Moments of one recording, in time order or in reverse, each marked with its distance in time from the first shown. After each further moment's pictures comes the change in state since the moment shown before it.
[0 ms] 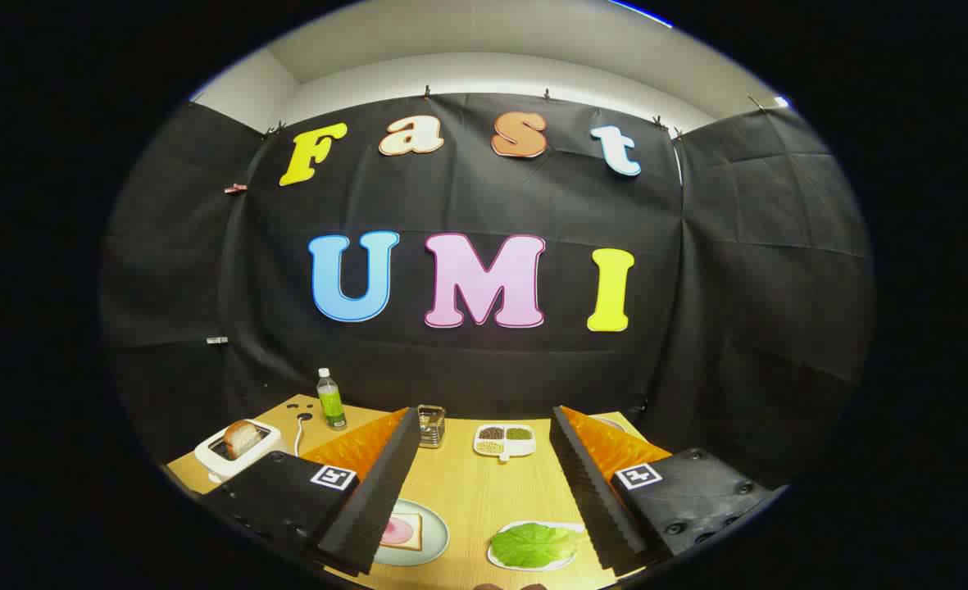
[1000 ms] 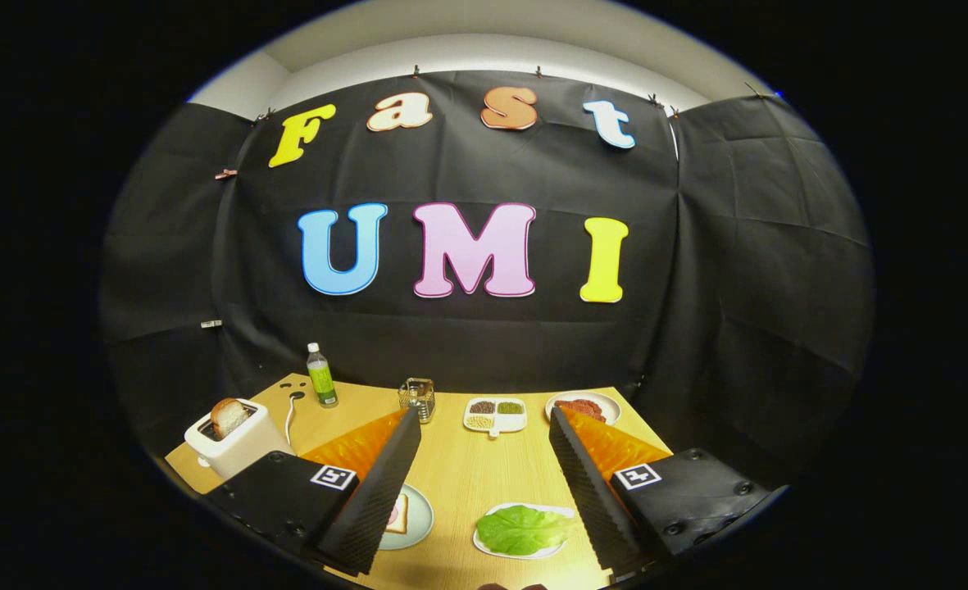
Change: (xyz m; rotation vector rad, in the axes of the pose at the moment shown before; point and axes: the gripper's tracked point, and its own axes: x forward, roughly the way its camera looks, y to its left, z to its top) arm 0.008 -0.032 -0.042 0.024 0.116 -0.018
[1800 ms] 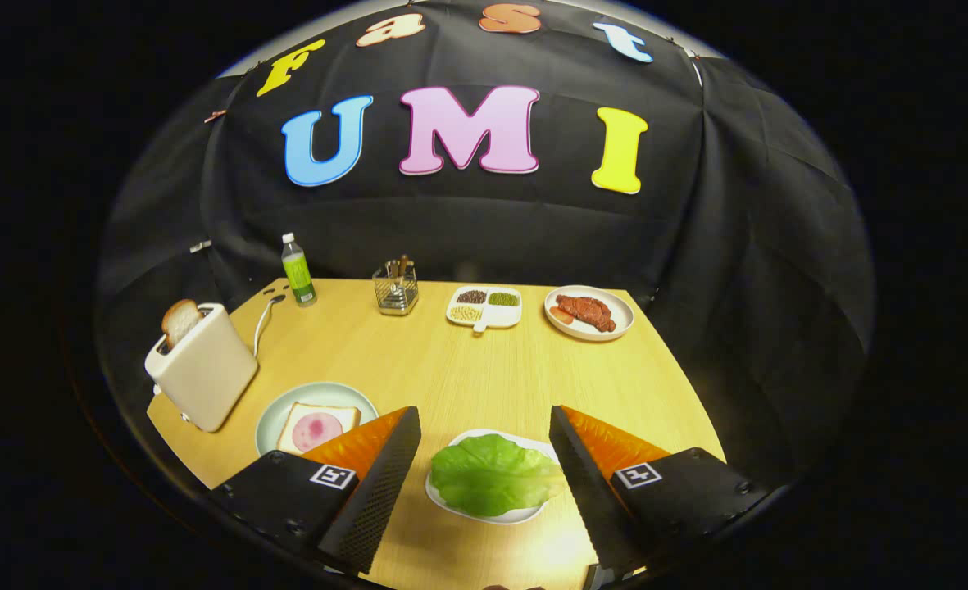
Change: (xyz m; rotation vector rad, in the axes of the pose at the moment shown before) arm 0.051 -0.047 -0.159 -0.060 0.380 0.062
